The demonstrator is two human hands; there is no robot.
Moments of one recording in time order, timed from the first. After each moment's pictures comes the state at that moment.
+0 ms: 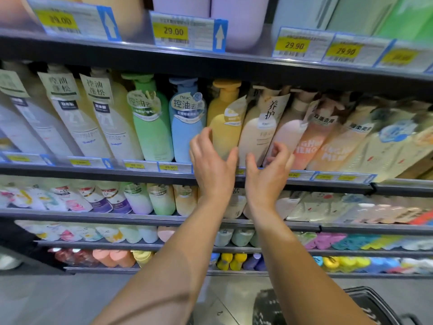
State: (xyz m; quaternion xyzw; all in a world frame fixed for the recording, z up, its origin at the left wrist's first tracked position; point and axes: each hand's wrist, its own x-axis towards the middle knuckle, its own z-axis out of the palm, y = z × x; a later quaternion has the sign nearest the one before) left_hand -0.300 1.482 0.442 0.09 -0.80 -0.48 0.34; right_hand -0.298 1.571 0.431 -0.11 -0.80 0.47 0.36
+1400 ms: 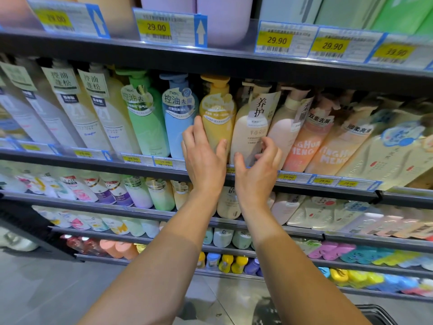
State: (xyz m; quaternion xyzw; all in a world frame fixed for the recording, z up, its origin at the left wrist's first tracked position) left_hand -0.306 1.490 0.448 0.13 -0.83 -0.41 0.36; right_hand -0.295 1.578 0.436 -0.04 -0.82 0.47 0.32
